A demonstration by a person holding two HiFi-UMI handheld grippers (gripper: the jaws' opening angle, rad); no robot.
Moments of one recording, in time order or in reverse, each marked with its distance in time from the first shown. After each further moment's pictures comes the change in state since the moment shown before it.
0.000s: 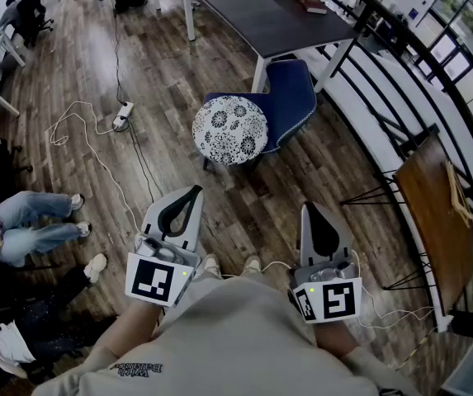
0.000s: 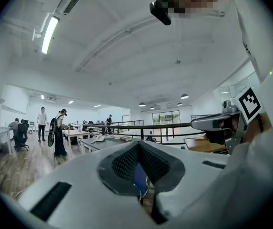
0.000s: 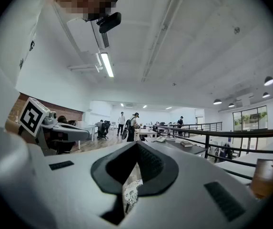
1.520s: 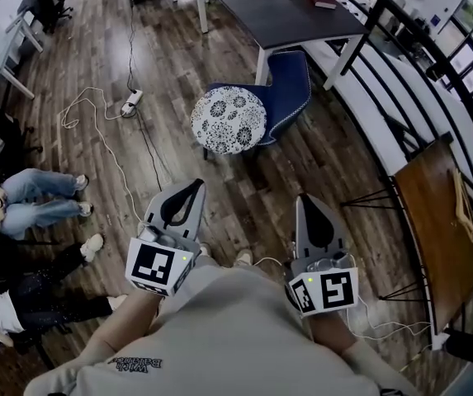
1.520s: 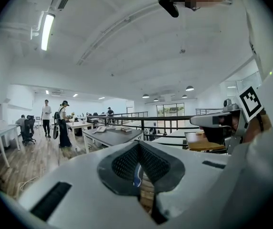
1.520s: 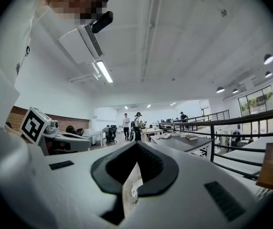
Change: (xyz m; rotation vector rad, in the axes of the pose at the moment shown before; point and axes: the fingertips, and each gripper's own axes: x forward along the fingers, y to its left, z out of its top) left arm 0.034 -0.090 -0.028 -0.016 0.125 0.061; right arm -0.038 -0.078 -0.030 0.121 -0.009 0.095
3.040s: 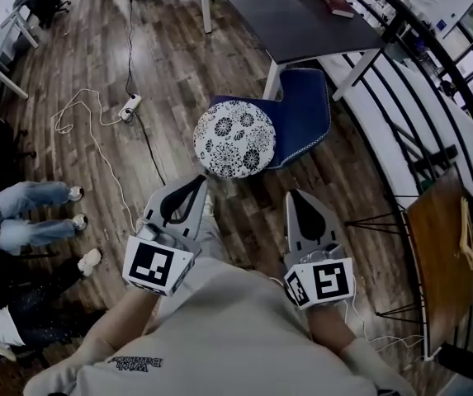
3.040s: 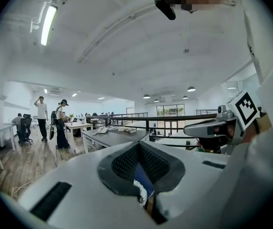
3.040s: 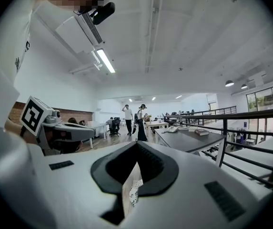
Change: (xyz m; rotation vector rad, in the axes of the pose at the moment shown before) left arm 0.119 0.115 -0.009 -0.008 -0.012 -0.016; right arm 0.181 -0.020 -0.042 -0.024 0.093 0.066
